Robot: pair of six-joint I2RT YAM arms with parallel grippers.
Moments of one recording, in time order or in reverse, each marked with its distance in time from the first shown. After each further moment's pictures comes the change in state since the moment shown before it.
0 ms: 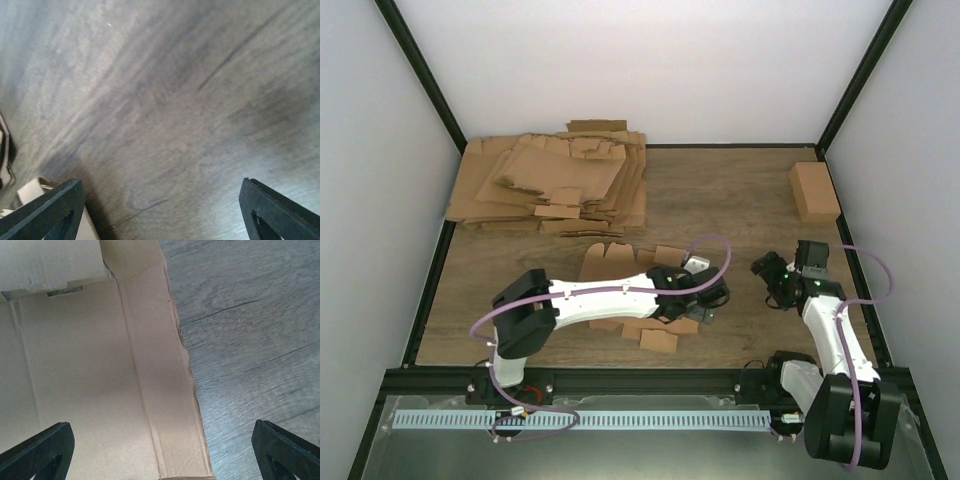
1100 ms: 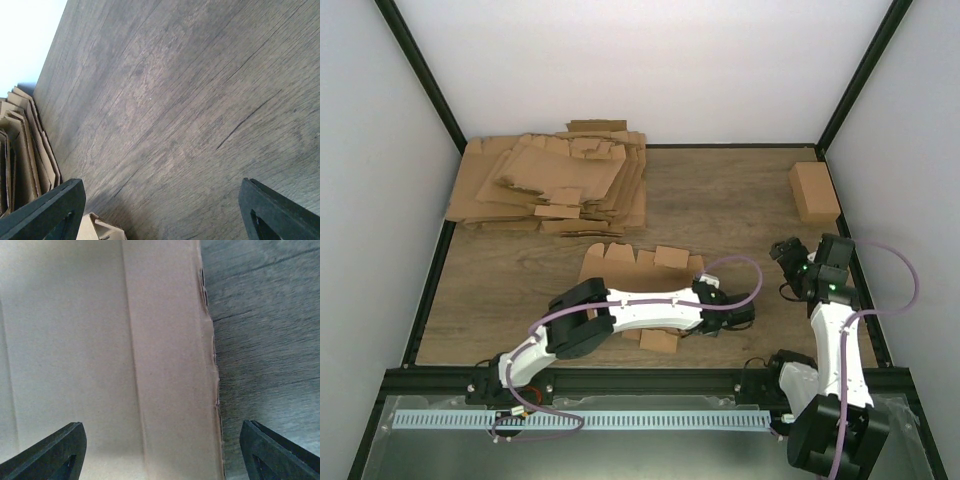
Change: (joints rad) left arm -0.073 0.338 0.315 -0.300 -0.136 -0.179; right arm -0.129 -0.097 0.085 0.026 -0.017 0.013
